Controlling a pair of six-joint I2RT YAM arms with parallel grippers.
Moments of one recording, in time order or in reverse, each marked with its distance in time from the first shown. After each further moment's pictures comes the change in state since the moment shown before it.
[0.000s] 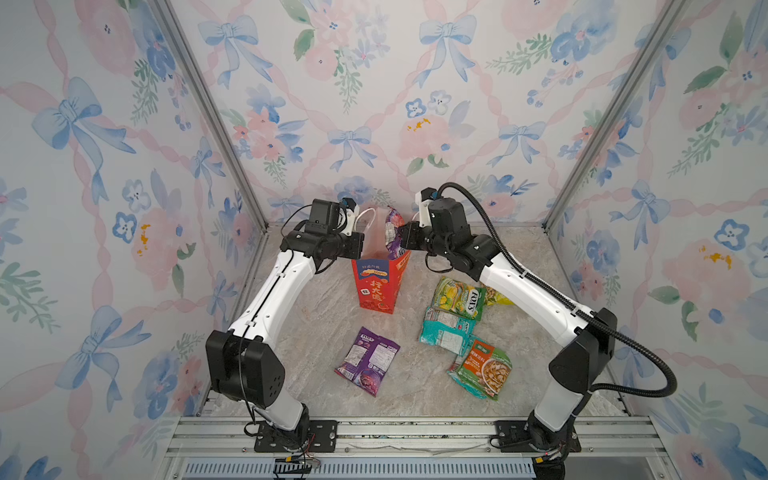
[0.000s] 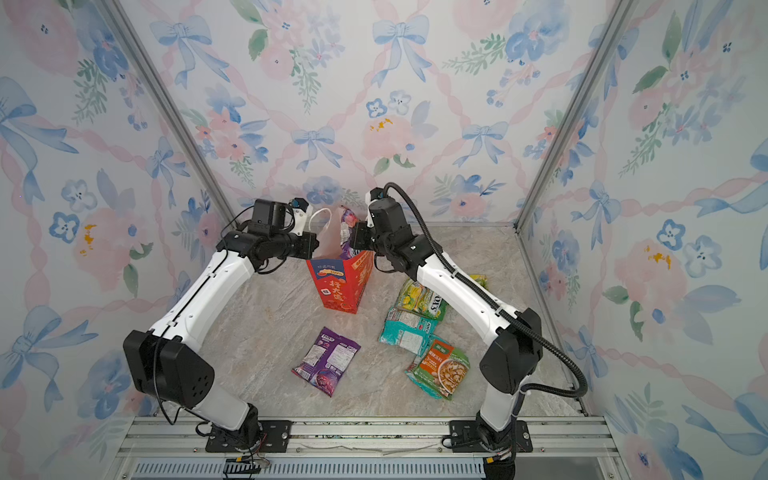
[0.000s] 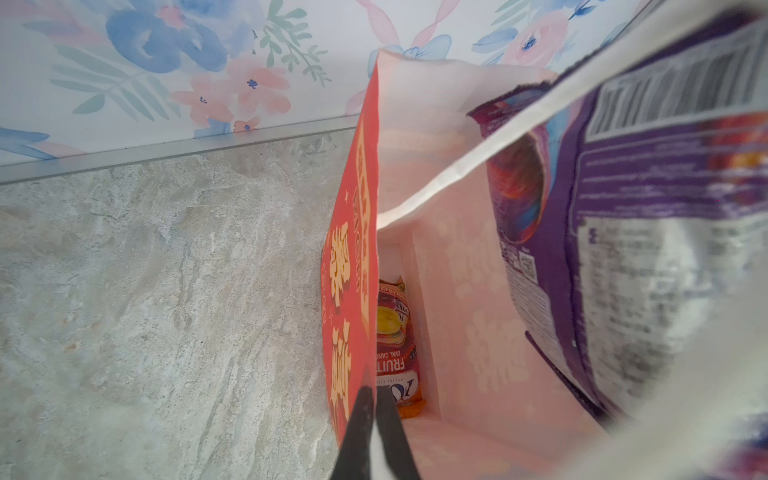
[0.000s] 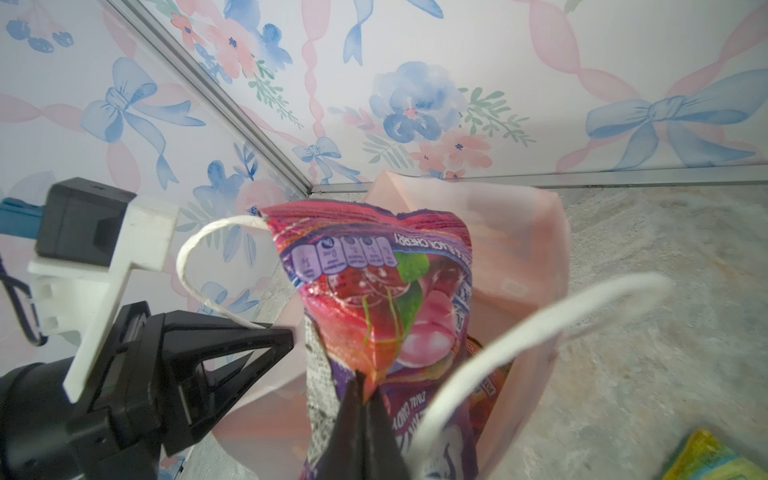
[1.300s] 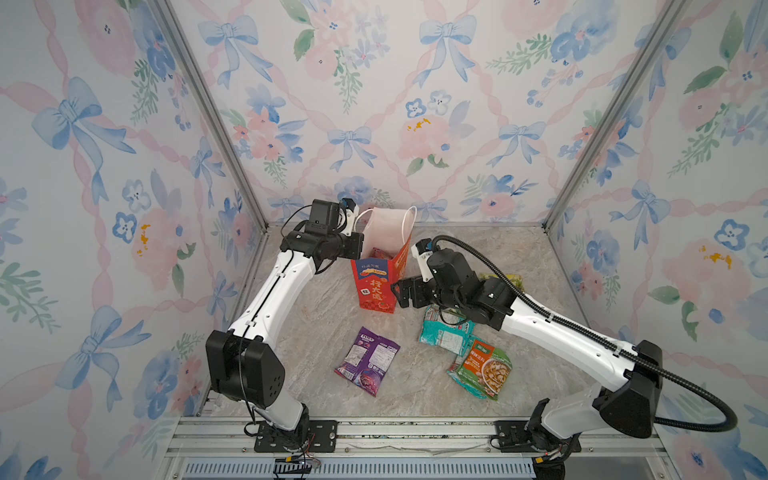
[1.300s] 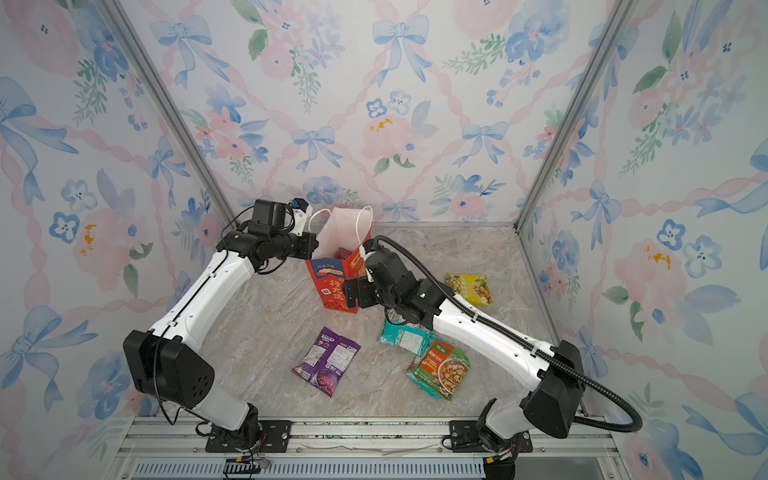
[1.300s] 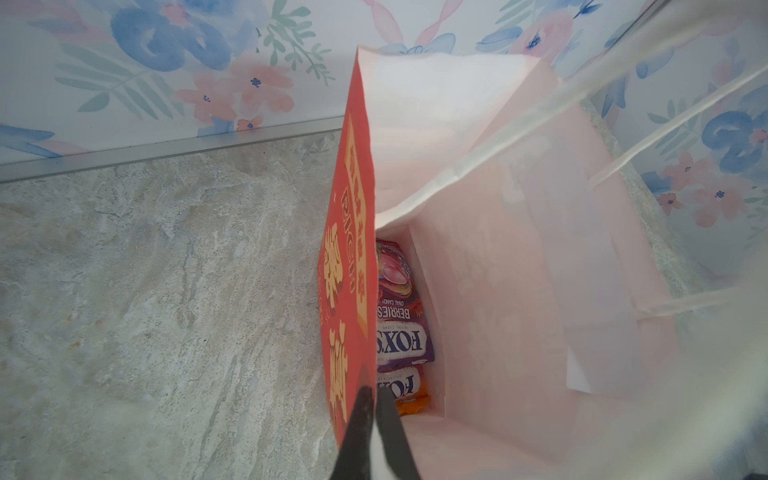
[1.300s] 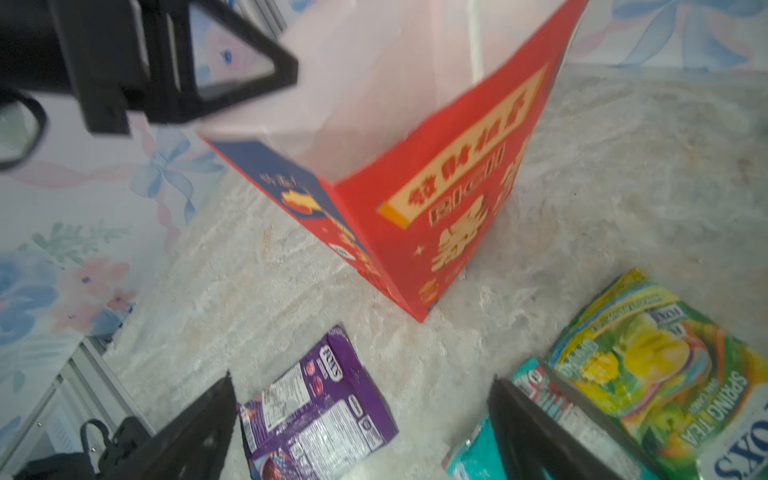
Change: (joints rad) left arm 0.000 0.000 -0.004 0.001 -0.009 0.000; right arm 0.236 -0.304 -0.446 -0.124 0.125 -0.099
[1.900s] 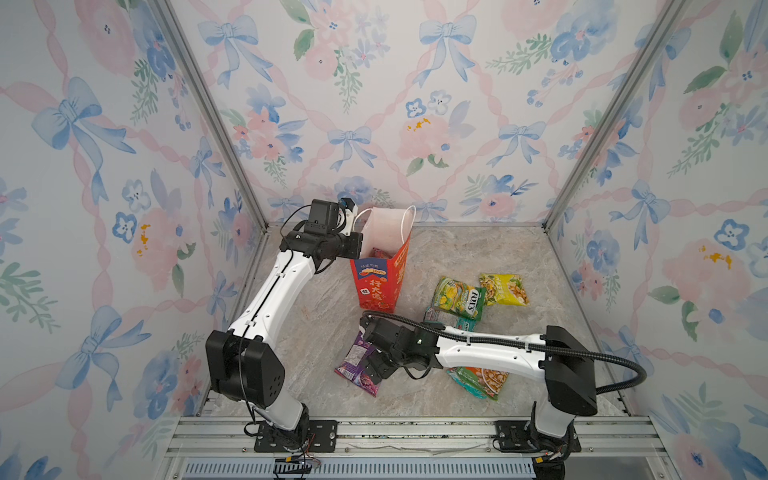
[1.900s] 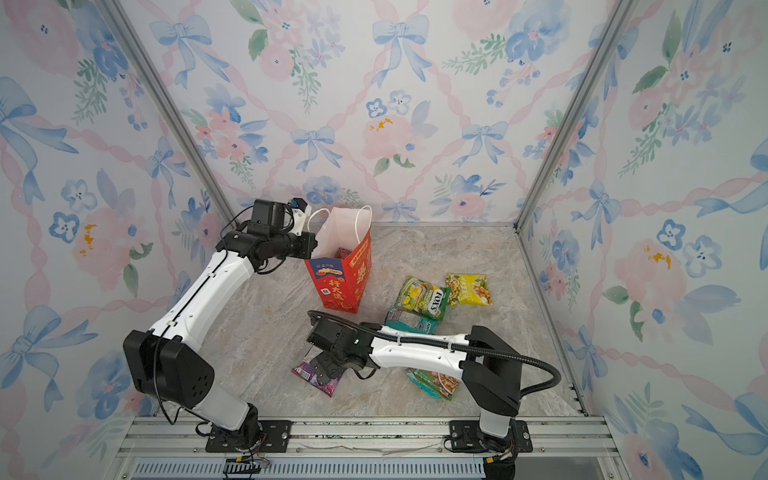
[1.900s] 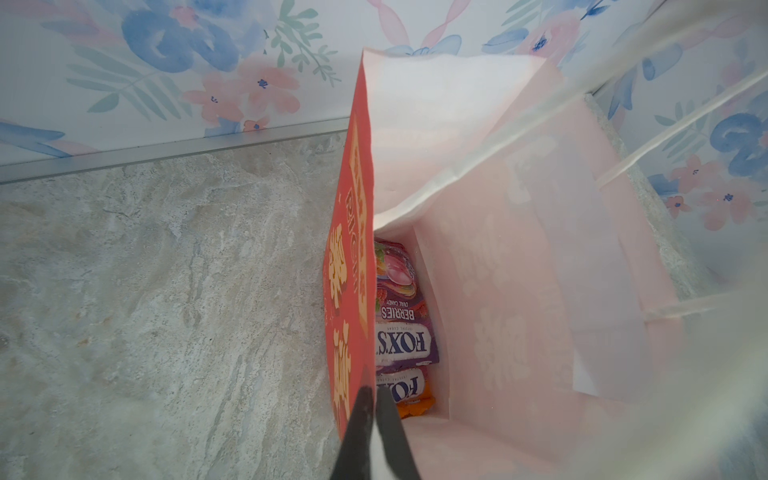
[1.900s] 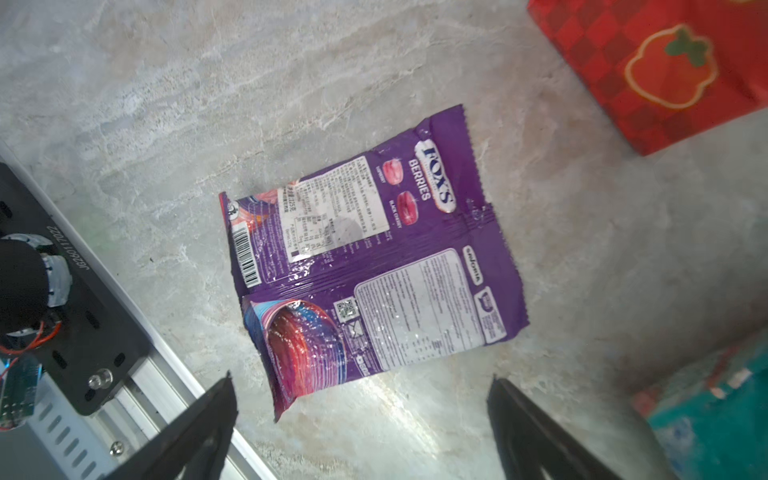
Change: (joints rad) left arm 0.005 0.000 -0.002 0.003 -0.007 0.000; right arm 0.310 0.336 0.017 -0.079 -0.037 -0.031
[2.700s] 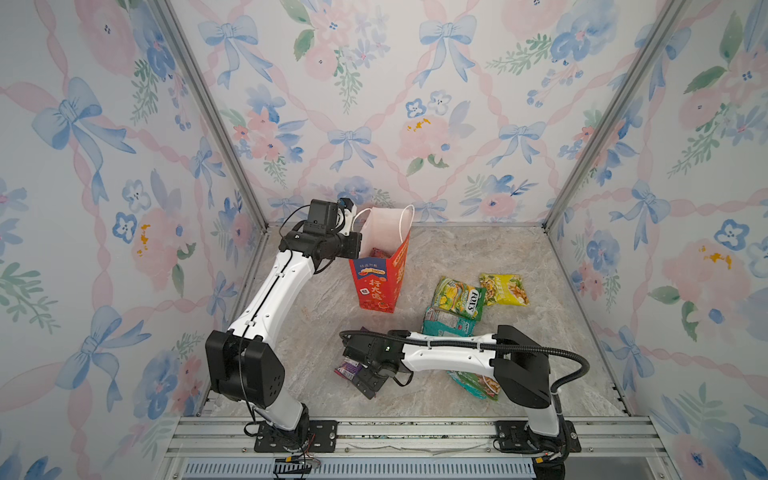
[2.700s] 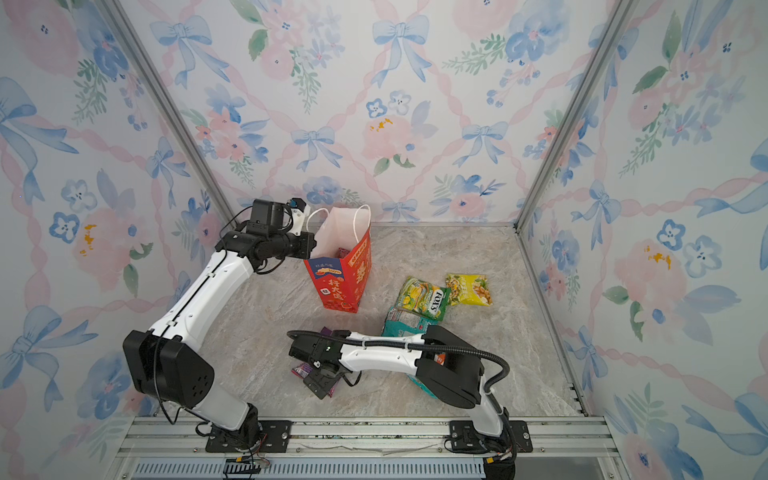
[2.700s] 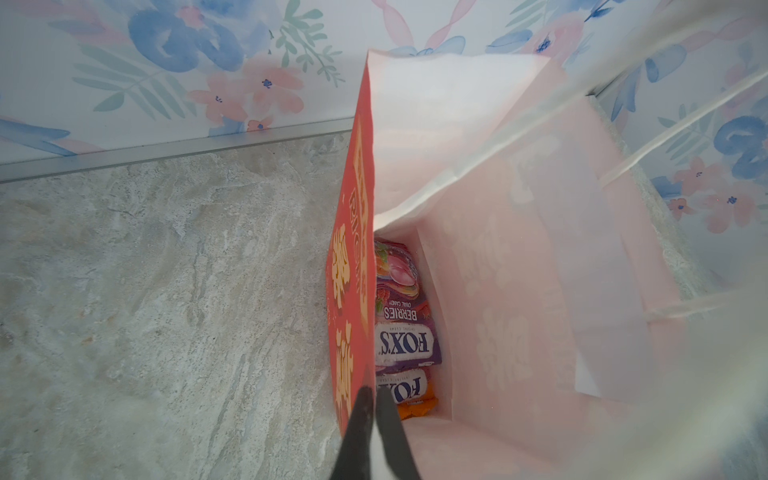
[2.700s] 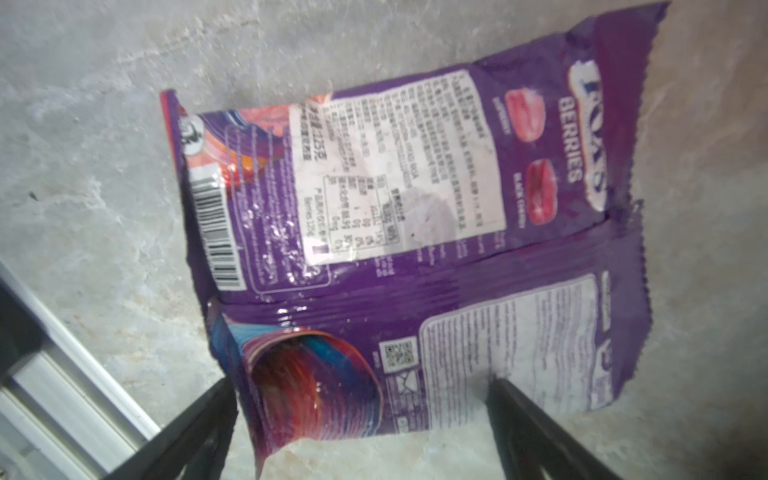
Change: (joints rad) left arm 0.007 0.000 -0.002 0.002 0.000 0.000; right arm 0.041 0.229 0.160 -0.142 -0.007 -0.111
